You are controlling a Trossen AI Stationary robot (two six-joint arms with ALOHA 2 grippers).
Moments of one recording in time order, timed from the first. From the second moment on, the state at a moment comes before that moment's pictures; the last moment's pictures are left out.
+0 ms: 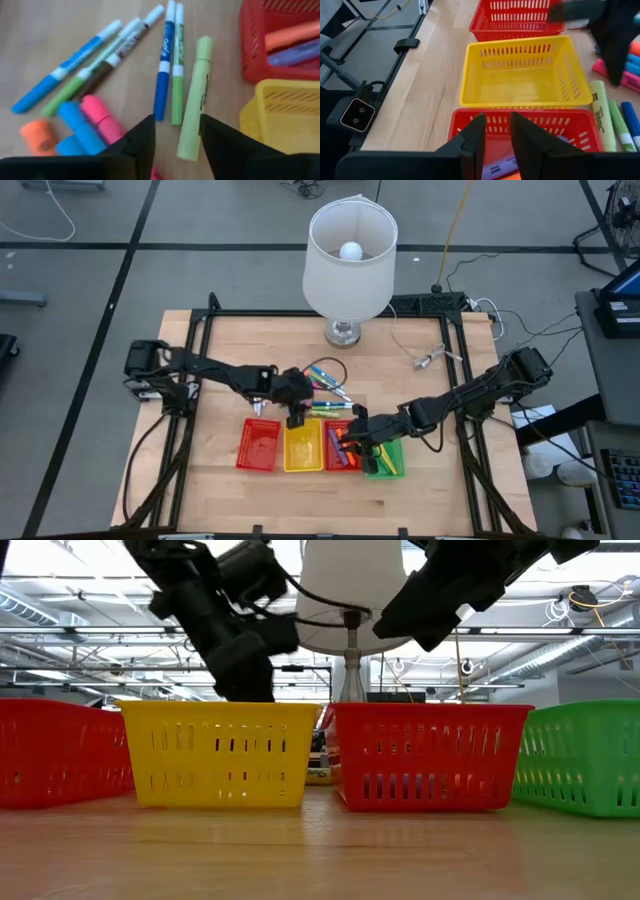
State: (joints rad) left arm 0.02 1.69 0.93 -0.16 -0.02 -0.08; right arm 0.35 1.53 0.87 0.09 0.08 0.29
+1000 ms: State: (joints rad) left arm 0.01 1.84 1.04 -0.28 0.08 0.10; right arm 0.34 1.53 0.87 0.07 0.08 0.27
